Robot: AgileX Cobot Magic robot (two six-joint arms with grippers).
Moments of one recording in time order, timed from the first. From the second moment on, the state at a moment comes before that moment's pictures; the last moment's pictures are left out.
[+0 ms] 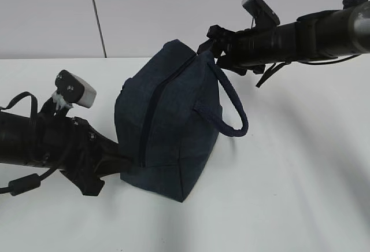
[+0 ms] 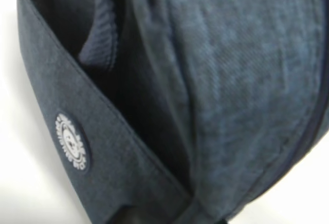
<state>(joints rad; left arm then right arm) -0.29 1.66 -0.65 -1.62 0.60 2.05 0.18 2.11 -1.47 1.67 0.47 -1.11</state>
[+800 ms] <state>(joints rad) -0.29 1.25 -0.64 -0.88 0.58 1.31 0.18 1.77 -1.47 0.74 0.68 -0.64</state>
